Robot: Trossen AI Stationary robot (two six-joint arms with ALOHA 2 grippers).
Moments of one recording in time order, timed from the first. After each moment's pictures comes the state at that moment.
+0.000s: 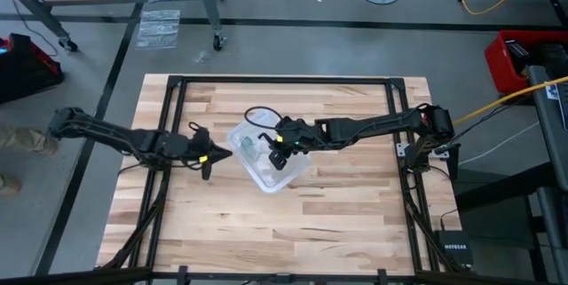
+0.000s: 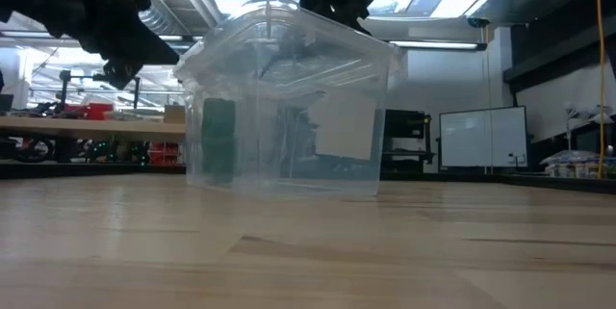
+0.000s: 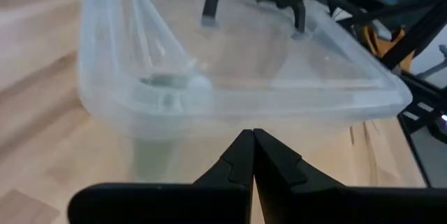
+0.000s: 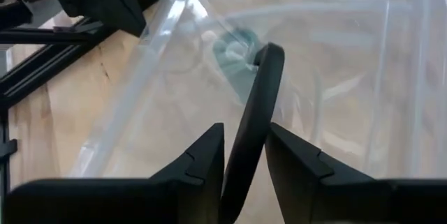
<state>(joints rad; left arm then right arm) -0.20 0.63 0.28 -0.02 -0.32 -0.53 0.04 1.77 1.39 -0.35 0.18 0.62</state>
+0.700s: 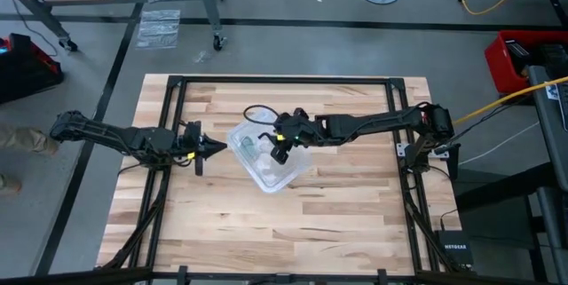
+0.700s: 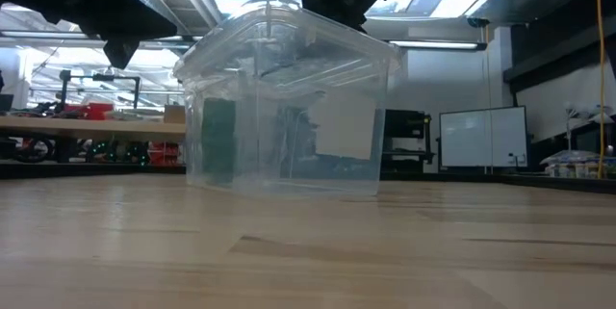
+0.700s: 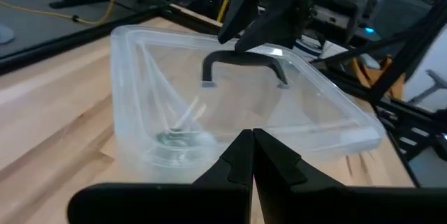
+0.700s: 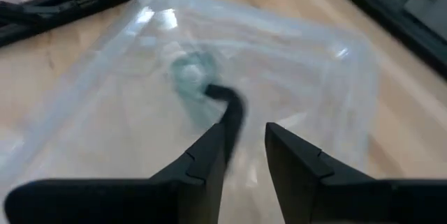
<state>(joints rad) -0.20 0.46 0.28 -0.05 -0.37 -0.41 0.01 1.77 1.40 -0.34 0.29 0.38</state>
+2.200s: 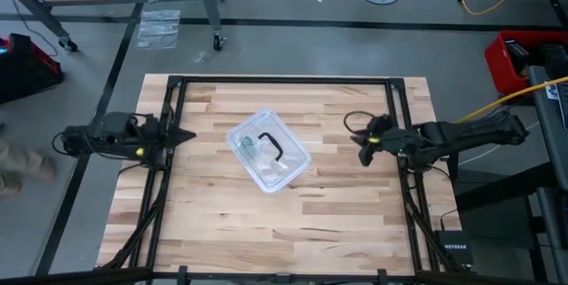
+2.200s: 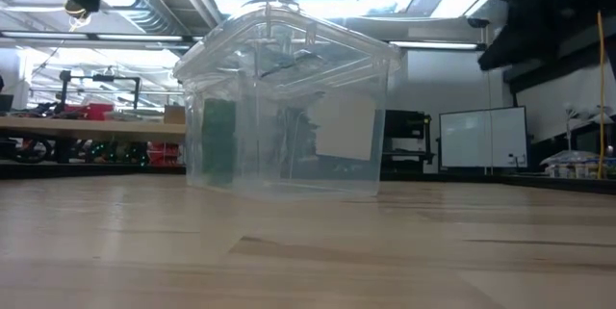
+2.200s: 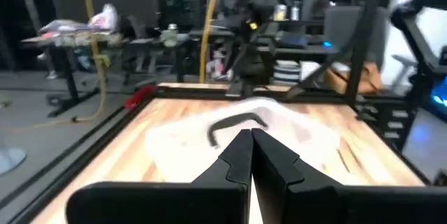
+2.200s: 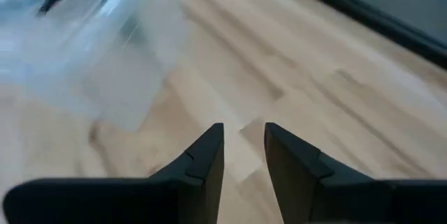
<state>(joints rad) -0.13 0.03 0.49 -0.51 -0.25 -0.01 0.17 0.70 0.64 -0.66 0.54 0.63</state>
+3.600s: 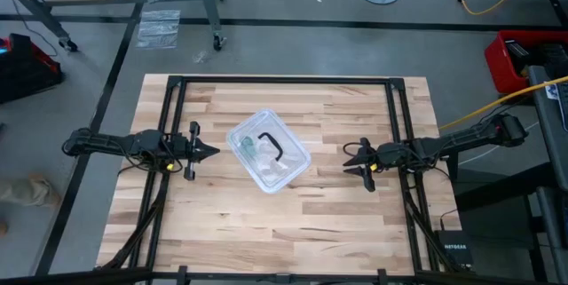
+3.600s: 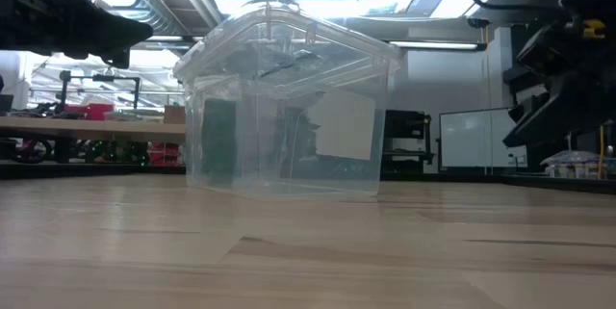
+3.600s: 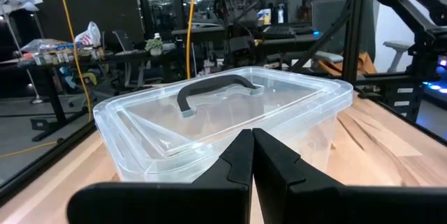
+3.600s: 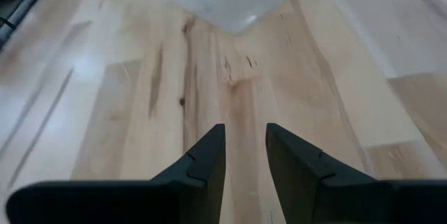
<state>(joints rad) -0.13 0.03 0.01 0.04 -0.18 0.08 0.18 0.62 0.08 0.00 0.08 0.28</state>
